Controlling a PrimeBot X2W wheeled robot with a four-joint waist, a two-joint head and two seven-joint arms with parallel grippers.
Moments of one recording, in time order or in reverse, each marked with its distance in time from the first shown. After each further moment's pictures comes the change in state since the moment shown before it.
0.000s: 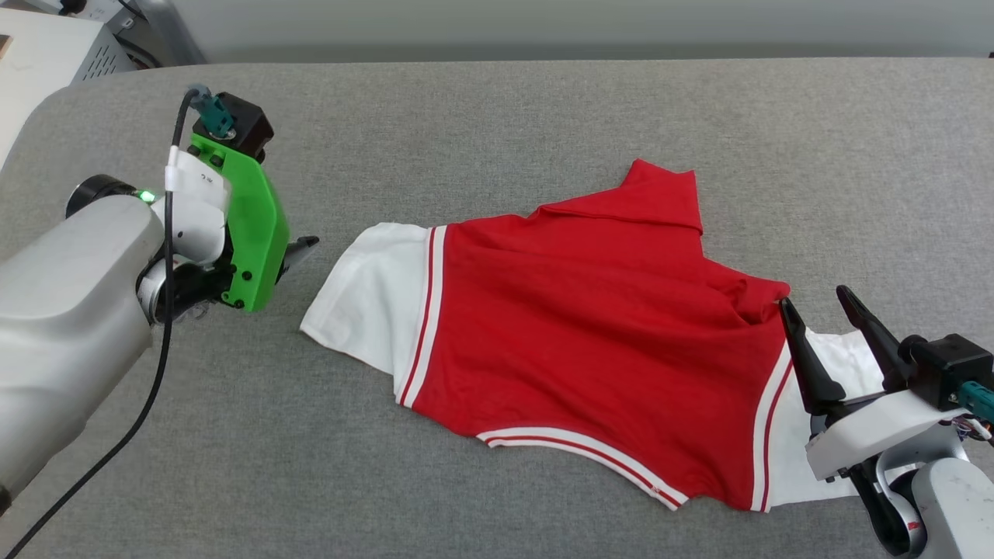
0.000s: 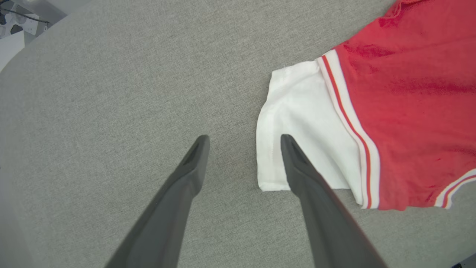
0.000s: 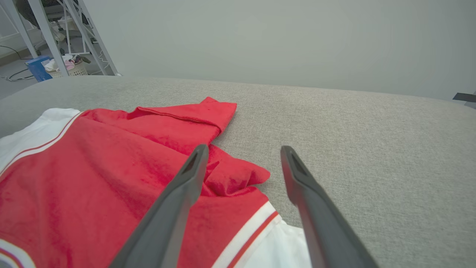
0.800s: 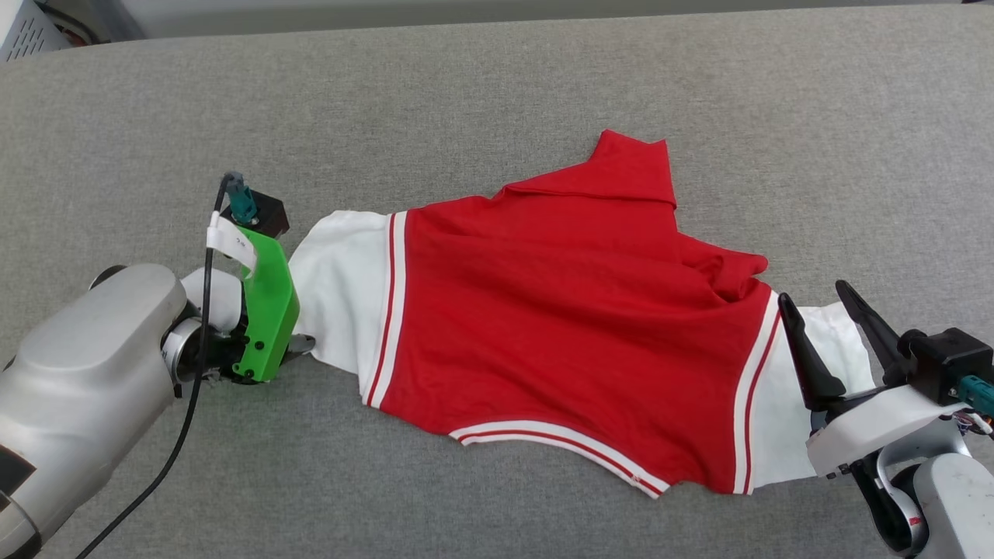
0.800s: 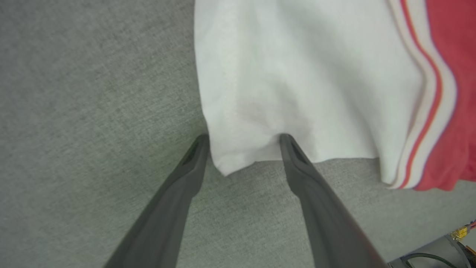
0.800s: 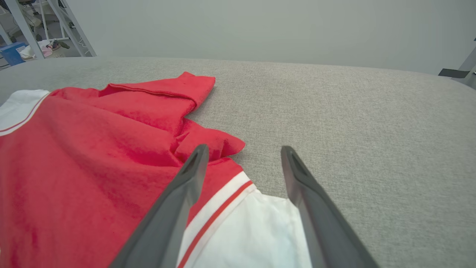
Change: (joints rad) left arm 0.119 -0.024 -0.023 0.044 -0.034 0.000 0.168; right arm -0.007 -0.010 0.008 -0.012 0.000 0.000 0.013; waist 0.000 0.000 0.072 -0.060
